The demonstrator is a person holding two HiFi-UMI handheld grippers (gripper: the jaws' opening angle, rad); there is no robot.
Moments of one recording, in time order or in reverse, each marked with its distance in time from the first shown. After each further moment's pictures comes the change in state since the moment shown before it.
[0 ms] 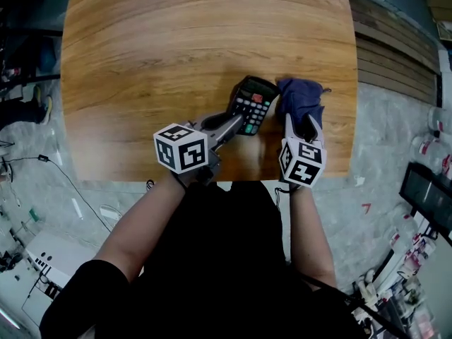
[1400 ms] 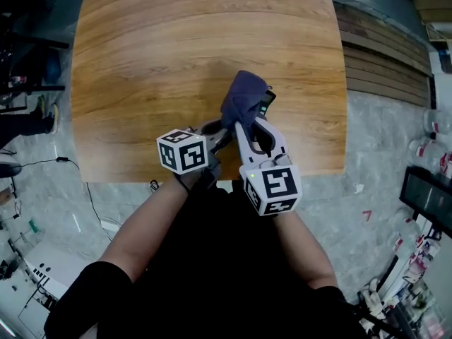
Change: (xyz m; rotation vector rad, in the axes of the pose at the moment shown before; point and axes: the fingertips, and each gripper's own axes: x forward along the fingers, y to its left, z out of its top) left arm -0.022 -0.022 0.000 -0.010 -0.050 -0.023; right arm -0.108 0.160 0.089 -0.086 -0.293 0.441
